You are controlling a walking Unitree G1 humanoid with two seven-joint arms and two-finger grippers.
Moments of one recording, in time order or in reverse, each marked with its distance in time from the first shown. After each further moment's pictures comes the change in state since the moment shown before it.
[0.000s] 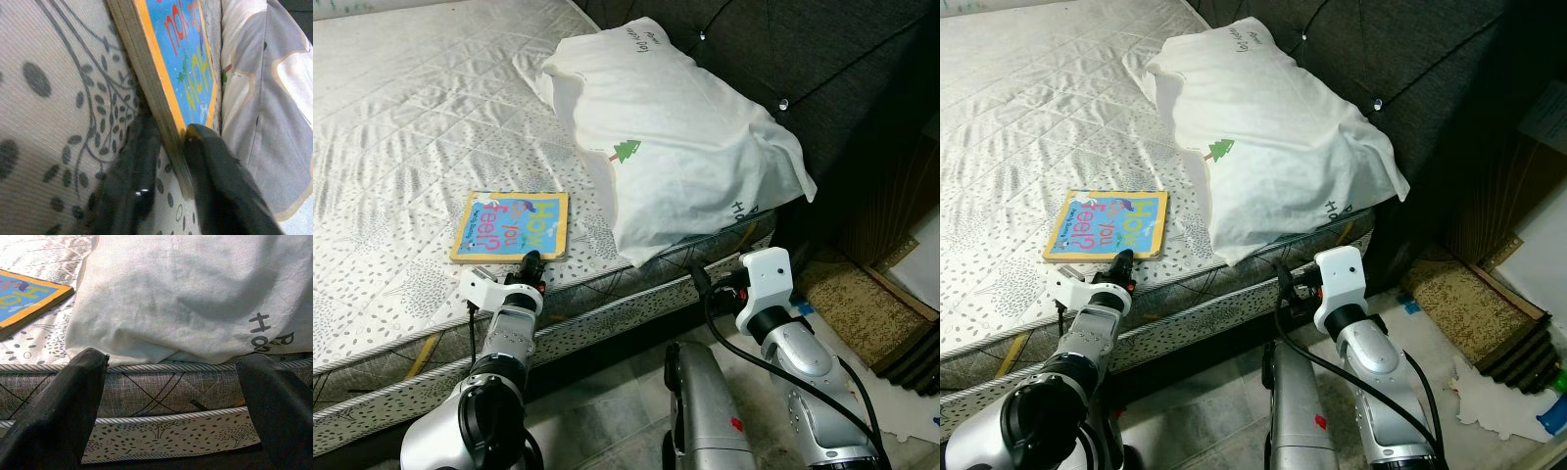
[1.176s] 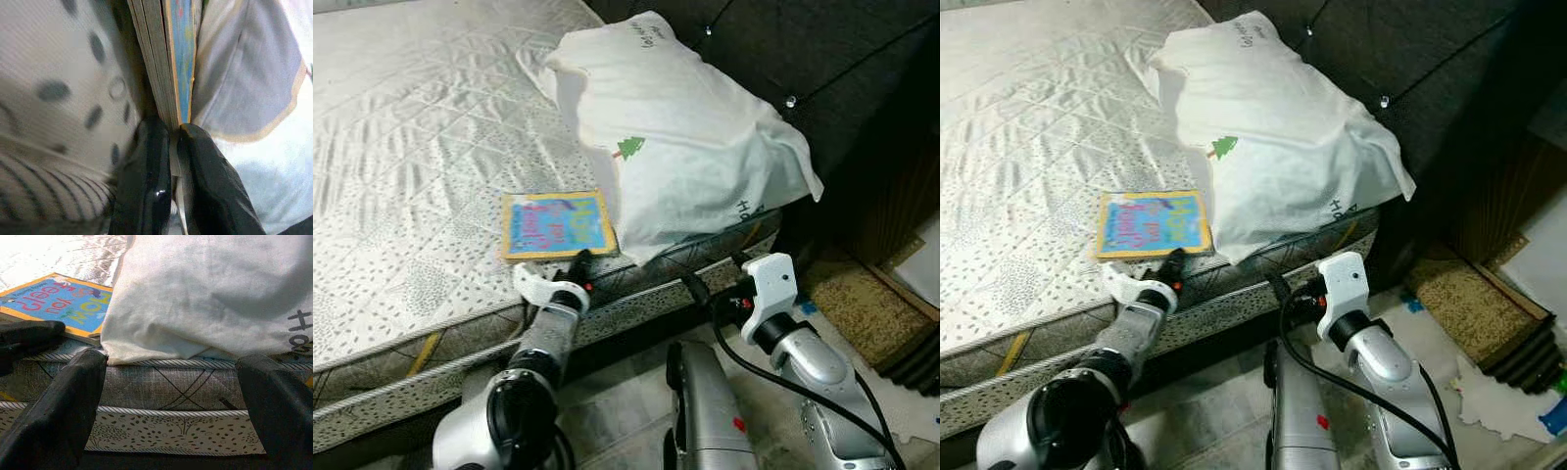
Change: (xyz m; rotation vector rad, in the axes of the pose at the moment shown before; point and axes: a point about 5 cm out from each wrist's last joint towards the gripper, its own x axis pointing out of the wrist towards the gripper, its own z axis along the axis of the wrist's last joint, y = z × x) left arm -0.002 -0.029 -0.057 -0.108 0.195 -0.107; right arm -0.012 0.001 0.002 0.026 0.000 0.131
